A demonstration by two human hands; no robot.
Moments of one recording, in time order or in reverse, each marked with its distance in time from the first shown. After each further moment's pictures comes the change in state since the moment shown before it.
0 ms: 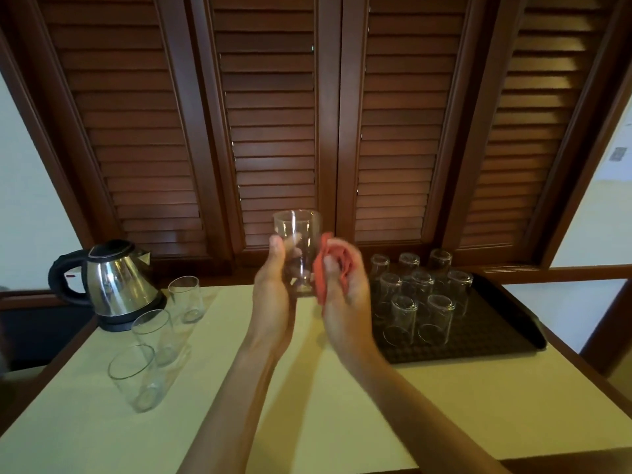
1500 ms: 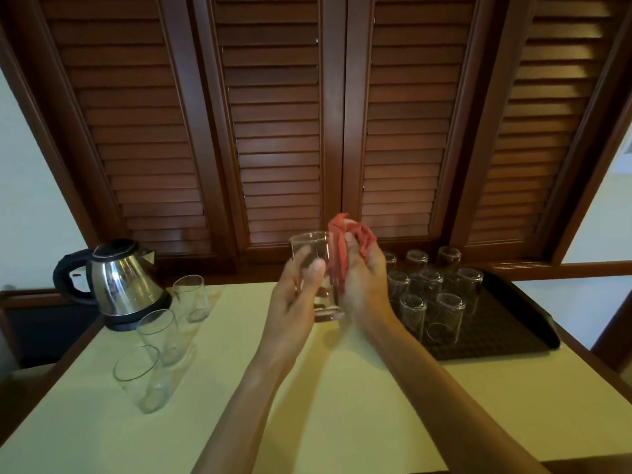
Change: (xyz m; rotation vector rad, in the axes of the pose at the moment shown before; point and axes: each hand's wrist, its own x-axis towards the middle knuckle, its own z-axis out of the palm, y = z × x) left_hand -0.012 -0.010 0.000 0.255 -0.059 0.054; right_hand 0.033 -0.010 -0.003 0.169 0.072 0.282
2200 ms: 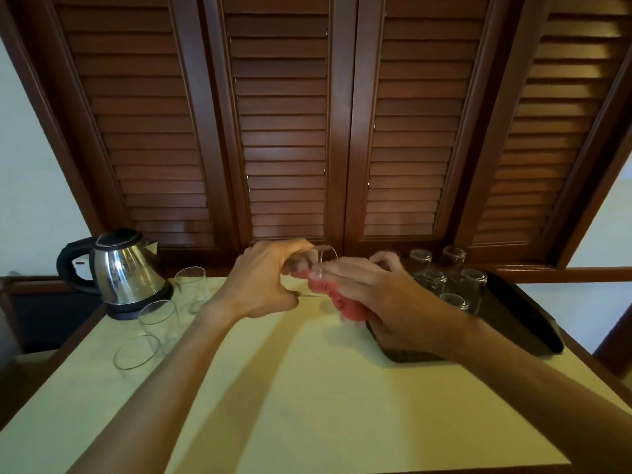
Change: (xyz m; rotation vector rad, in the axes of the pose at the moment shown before) left_hand 0.048 0.020 -0.061 0.961 -0.258 0.222; right_hand 0.005 -0.026 -0.072 -1.462 -0.839 -0.907
